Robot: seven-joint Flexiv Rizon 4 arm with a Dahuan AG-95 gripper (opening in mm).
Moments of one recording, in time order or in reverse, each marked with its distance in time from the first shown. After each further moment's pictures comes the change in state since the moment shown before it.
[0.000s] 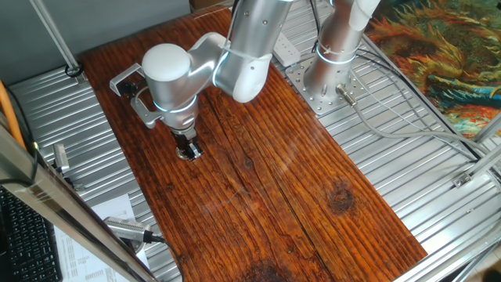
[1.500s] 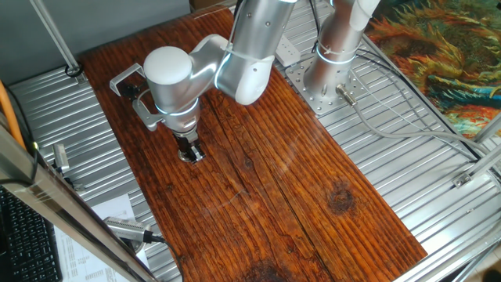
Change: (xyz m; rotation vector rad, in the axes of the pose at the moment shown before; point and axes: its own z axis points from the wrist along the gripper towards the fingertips) arm 0.000 0.009 0.000 0.000 0.004 0.002
